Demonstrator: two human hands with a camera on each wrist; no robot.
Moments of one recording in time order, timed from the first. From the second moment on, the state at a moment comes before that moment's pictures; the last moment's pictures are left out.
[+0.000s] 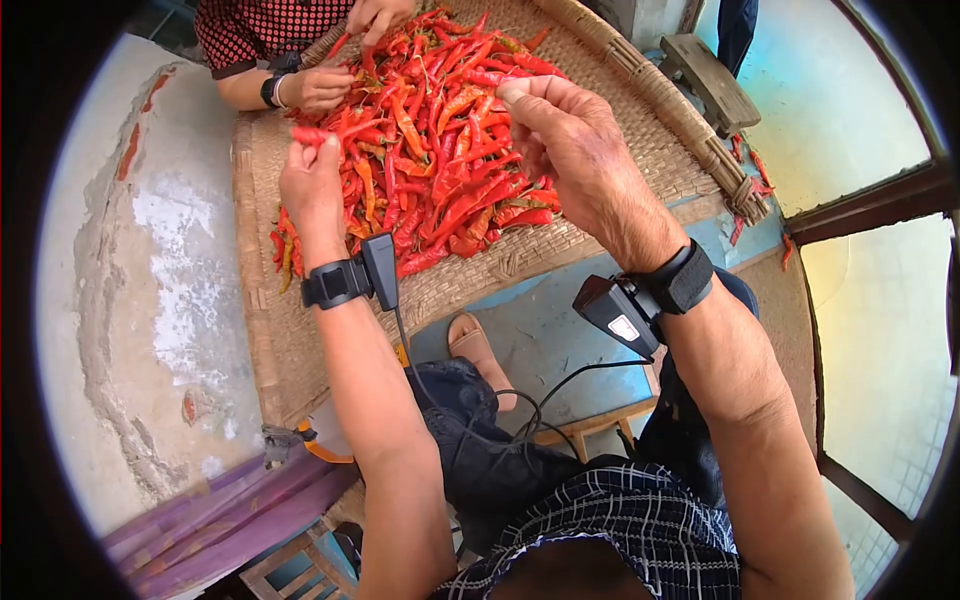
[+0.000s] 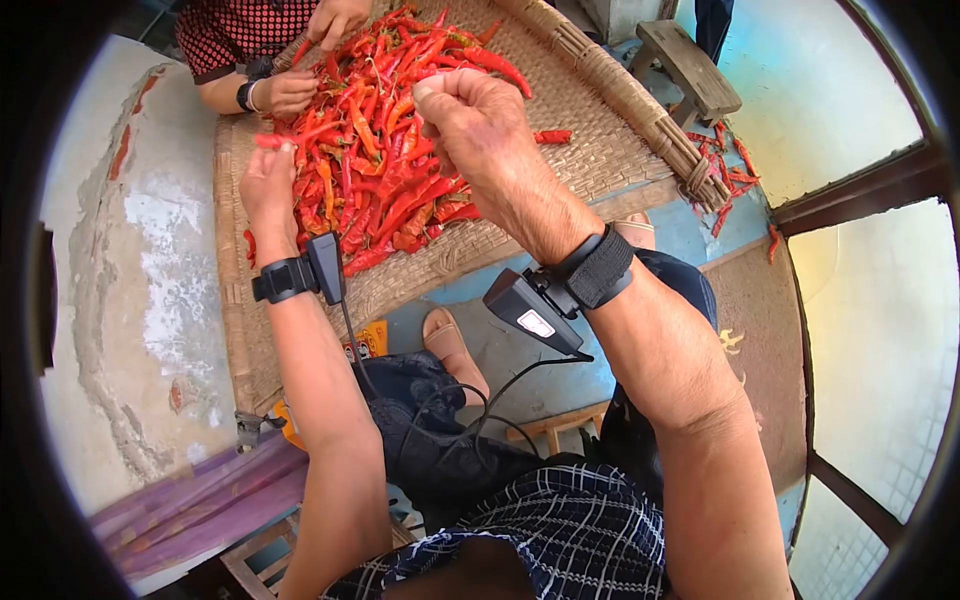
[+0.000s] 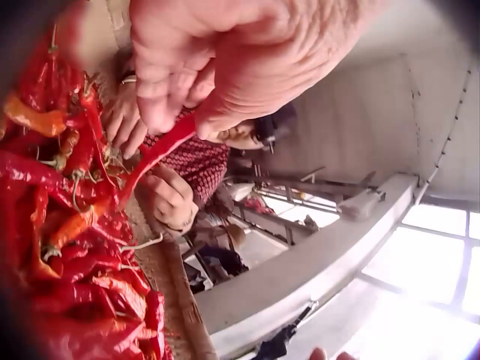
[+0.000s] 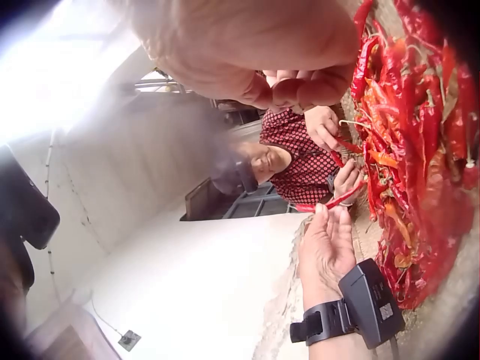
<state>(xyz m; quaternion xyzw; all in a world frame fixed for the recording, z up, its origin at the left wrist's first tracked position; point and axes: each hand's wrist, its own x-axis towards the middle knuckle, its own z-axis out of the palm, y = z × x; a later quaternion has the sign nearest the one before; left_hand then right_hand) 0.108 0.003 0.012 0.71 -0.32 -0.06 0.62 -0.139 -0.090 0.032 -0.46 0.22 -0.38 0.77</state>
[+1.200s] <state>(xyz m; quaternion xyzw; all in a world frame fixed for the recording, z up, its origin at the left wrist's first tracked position) 0.025 0.000 0.040 0.61 -0.47 -0.05 0.64 -0.155 -0.096 0.032 -0.47 0.22 -0.39 0.76</state>
